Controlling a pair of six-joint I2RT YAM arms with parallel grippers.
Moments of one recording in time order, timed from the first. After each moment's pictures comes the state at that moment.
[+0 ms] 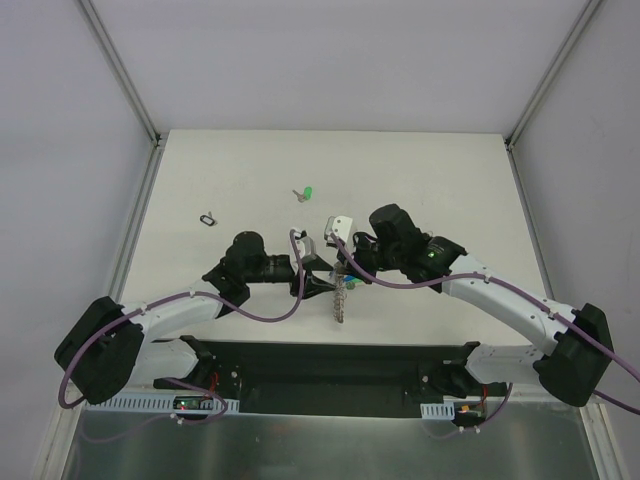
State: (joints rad) left arm -0.70 1.19 0.46 0.54 0.77 0.04; right arm 0.84 1.23 0.98 -0.45 -0.37 -0.35
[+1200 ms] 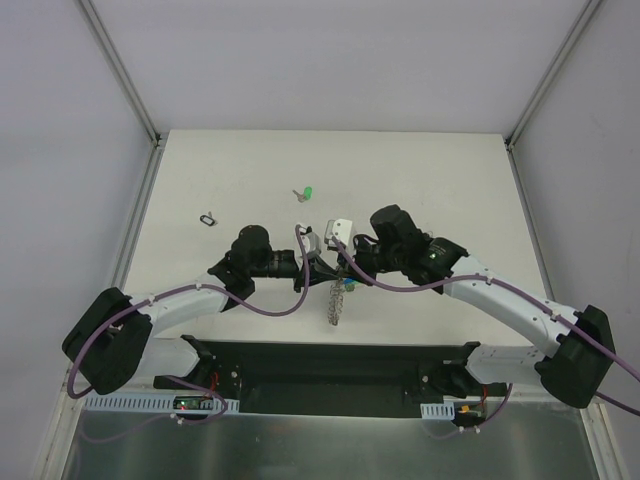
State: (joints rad) left arm -0.69 1.25 0.52 0.54 0.81 0.04; right arm 0.85 1.22 0.98 -0.46 -0.42 -0.38
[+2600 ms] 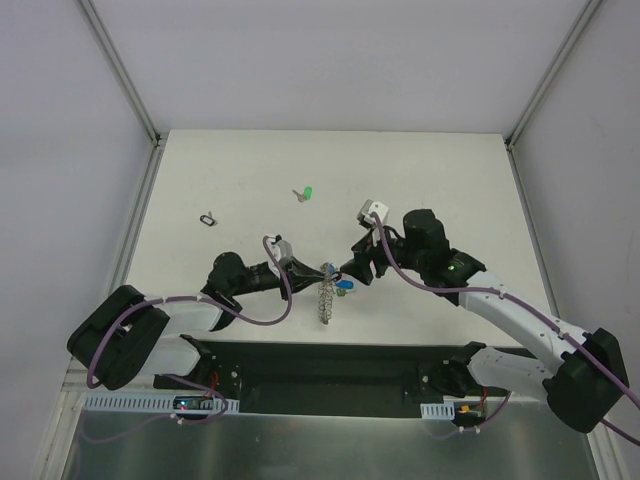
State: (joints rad) left arm -0.61 1.29 0.23 1.10 0.76 -0.15; right arm 0.68 1.08 0.76 -0.13 -0.47 -0.07
